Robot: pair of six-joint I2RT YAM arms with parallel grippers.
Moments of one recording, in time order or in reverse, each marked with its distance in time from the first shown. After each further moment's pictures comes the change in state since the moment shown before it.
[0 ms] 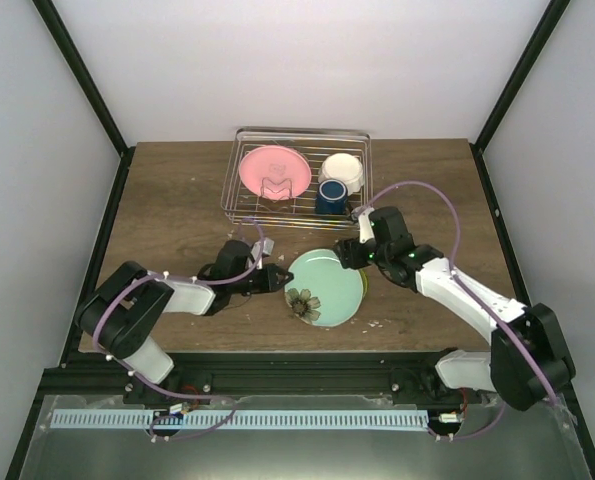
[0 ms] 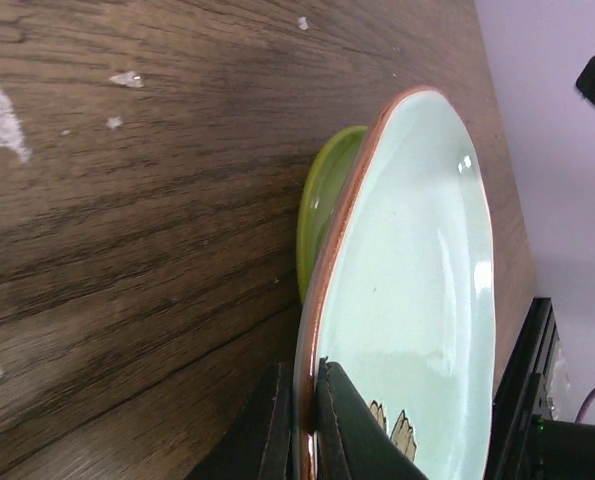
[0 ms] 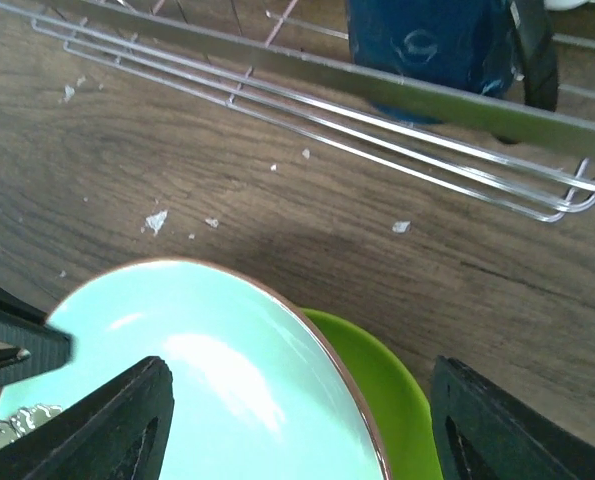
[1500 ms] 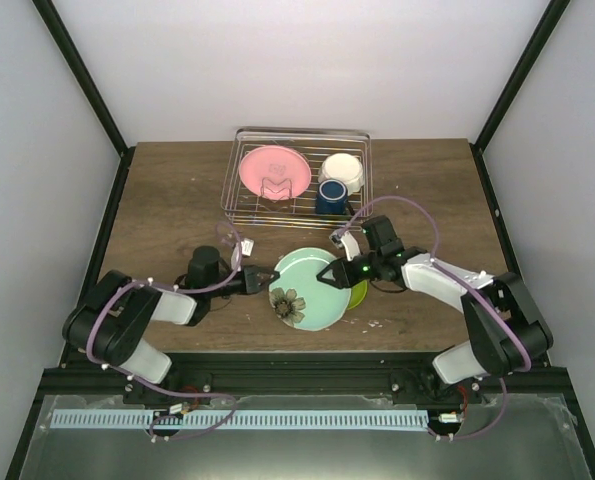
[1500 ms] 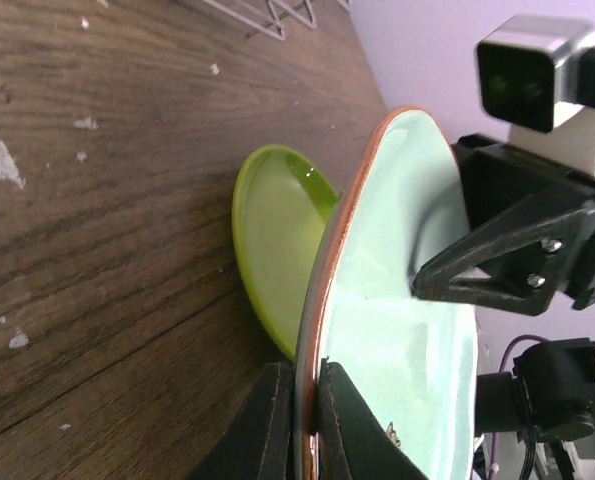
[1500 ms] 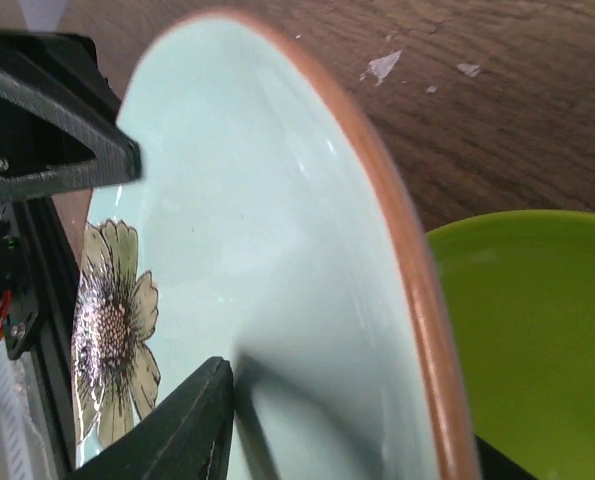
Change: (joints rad) left arm 0.167 -0.048 -0.184 0.320 0.254 -0.012; right arm -0.019 0.193 -0.058 0.072 -0.531 -0.071
